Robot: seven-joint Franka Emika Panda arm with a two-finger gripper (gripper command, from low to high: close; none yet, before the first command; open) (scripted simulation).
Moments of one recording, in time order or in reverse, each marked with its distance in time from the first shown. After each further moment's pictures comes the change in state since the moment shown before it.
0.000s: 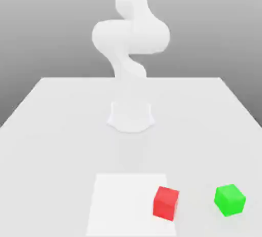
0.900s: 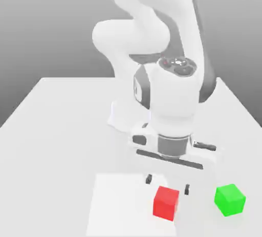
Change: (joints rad) arm 0.018 0.979 0.129 -0.249 -0.146 0.502 0.611
